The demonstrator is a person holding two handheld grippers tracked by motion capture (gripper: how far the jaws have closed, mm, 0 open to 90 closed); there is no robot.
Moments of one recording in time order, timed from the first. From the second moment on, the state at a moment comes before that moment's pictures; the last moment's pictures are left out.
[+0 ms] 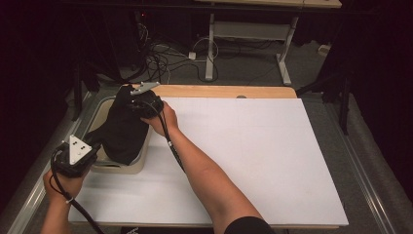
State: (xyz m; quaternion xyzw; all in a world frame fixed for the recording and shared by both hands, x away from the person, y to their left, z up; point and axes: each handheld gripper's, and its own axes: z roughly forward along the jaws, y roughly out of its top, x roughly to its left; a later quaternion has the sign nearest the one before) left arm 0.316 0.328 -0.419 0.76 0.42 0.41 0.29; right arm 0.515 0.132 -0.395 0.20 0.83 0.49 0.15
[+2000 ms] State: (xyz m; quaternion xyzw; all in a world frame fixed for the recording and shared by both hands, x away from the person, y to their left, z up) left arm 0.315 0.288 -0.407 0.76 0.40 0.37 0.35; right arm 0.486 0.068 -0.387 0.21 0.83 0.47 0.20
